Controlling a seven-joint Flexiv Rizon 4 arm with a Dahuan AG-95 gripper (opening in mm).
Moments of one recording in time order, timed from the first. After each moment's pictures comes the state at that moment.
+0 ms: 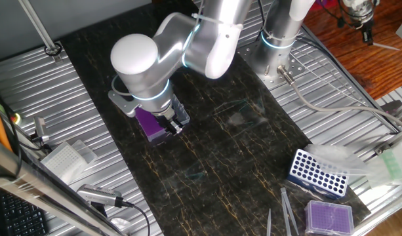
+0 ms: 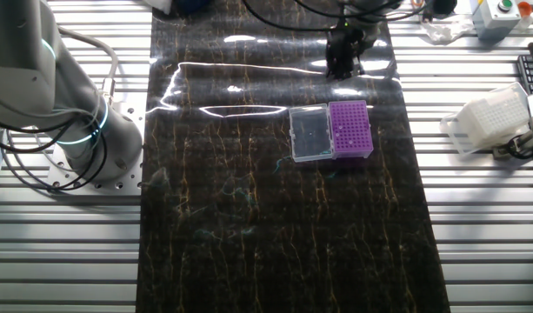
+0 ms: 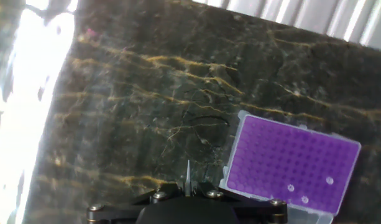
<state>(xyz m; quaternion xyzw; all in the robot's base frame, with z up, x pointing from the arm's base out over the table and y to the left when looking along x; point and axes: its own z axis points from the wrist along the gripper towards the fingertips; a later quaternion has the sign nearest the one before) 0.502 0.136 0.085 0.09 -0.99 -0.01 0.07</state>
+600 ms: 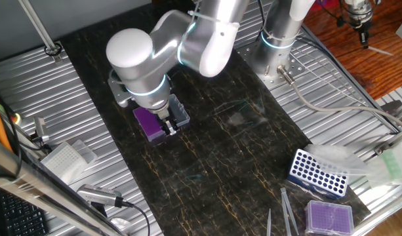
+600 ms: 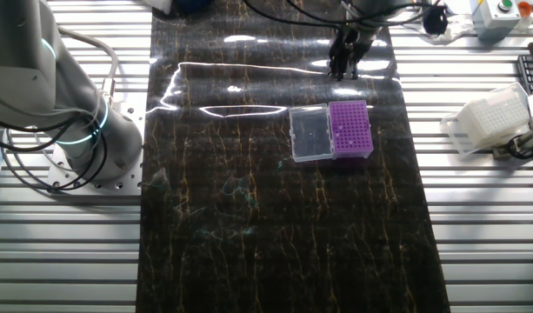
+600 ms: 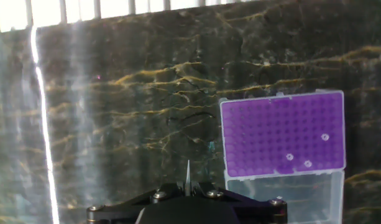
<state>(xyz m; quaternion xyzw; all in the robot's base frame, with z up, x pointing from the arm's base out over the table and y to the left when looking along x) 0.504 0.135 0.087 -0.04 -1.00 -0.04 0.07</state>
